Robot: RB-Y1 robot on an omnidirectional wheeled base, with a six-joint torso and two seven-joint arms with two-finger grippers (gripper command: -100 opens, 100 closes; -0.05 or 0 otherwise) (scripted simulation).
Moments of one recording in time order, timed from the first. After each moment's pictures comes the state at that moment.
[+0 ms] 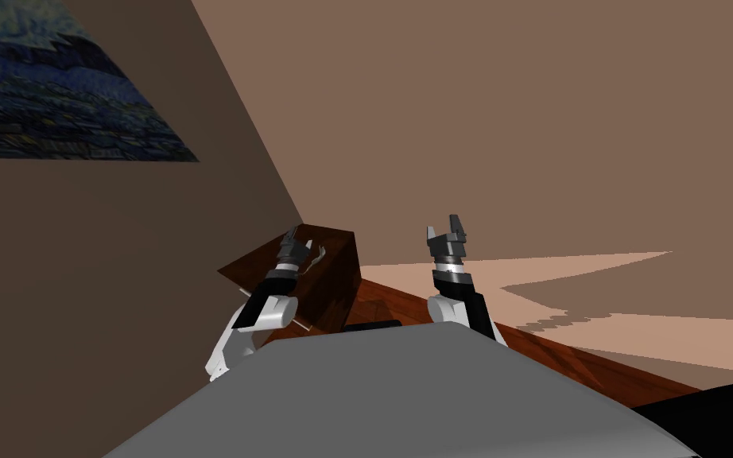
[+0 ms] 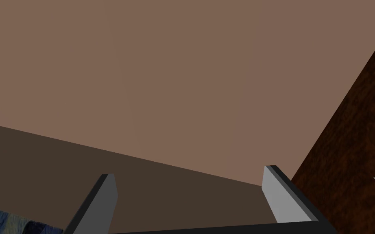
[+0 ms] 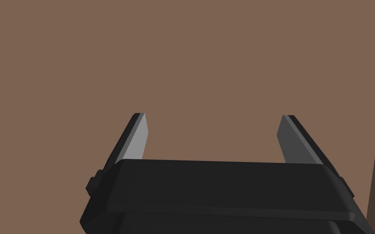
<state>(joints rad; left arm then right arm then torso) 0.32 0.22 0.03 -2.27 0.12 0.09 0.25 0.50 0.04 0.04 -2.30 -0.10 -0.39 -0.02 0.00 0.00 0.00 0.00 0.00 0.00</state>
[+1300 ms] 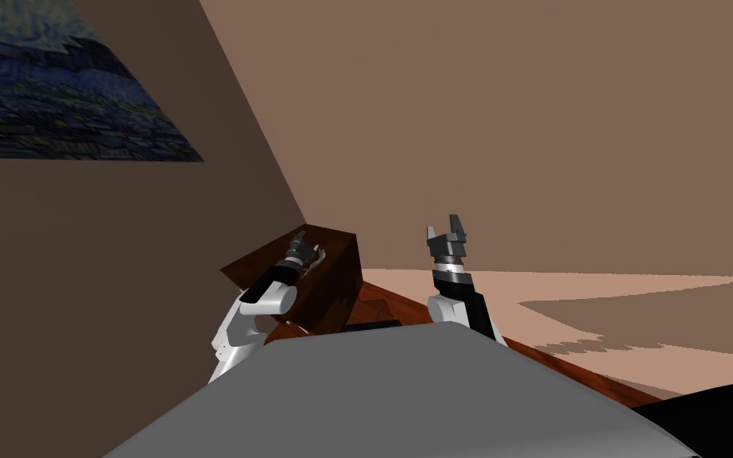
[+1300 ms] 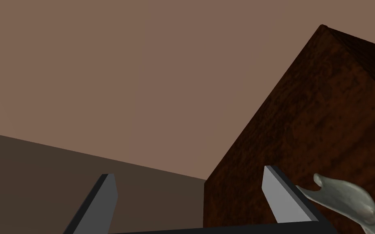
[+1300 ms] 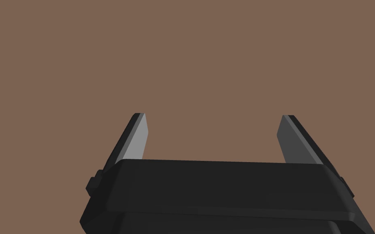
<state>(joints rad) 0.20 0.30 0.05 -2.23 0.20 0.44 0.44 0.50 0.04 0.04 -2.30 -0.10 -0.39 -0.02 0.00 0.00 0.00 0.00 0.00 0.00</state>
